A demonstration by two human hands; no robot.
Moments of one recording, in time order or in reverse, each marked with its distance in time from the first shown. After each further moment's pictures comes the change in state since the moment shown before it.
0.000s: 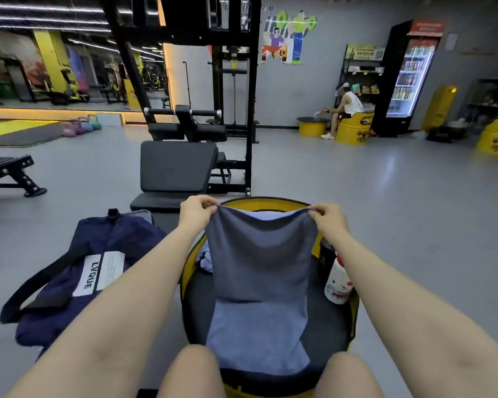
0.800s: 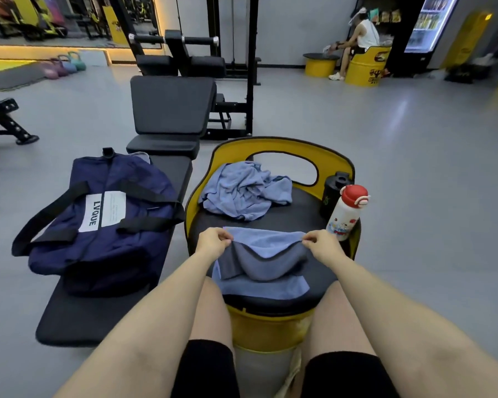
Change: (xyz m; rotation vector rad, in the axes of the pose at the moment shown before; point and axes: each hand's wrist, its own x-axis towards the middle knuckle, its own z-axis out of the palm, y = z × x) left_hand -0.118 -0.133 0.091 0.168 -0.355 -0.247; right_hand -0.111 0.136 0.068 -0.288 -0.362 0.165
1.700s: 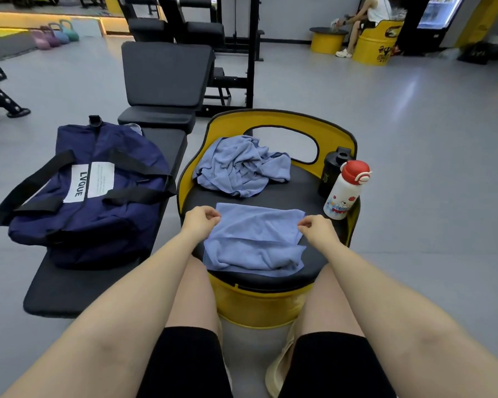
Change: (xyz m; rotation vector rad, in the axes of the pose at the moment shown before) left_hand 0.002 -0.021 0.010 -0.010 0.028 0.006; right_hand 0.001 0.021 0.020 0.011 -0.005 0.072
